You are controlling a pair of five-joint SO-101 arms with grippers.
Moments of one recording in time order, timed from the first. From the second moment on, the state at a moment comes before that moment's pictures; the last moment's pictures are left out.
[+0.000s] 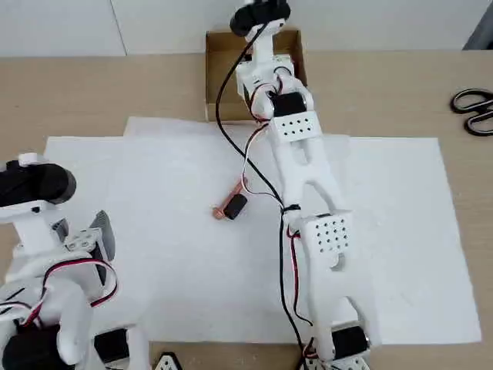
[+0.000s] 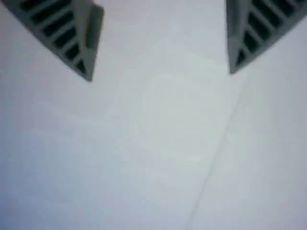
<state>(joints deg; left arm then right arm) -20.4 -70.0 28.3 95.4 2.0 -17.7 63.2 -70.9 41.4 -0.7</state>
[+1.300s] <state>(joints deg) -20.4 -70.0 29.9 94.9 2.0 -18.2 63.1 -93.4 77.3 -0.6</state>
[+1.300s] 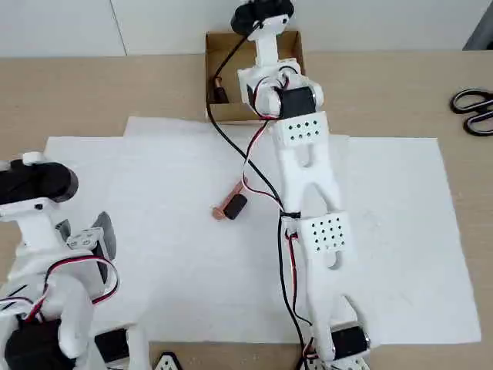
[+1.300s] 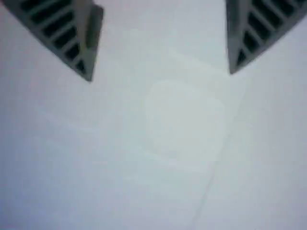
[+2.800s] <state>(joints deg) -20.4 -69.9 33.9 87.8 -3.6 -12.0 -9.3 -23.8 99.3 1.0</state>
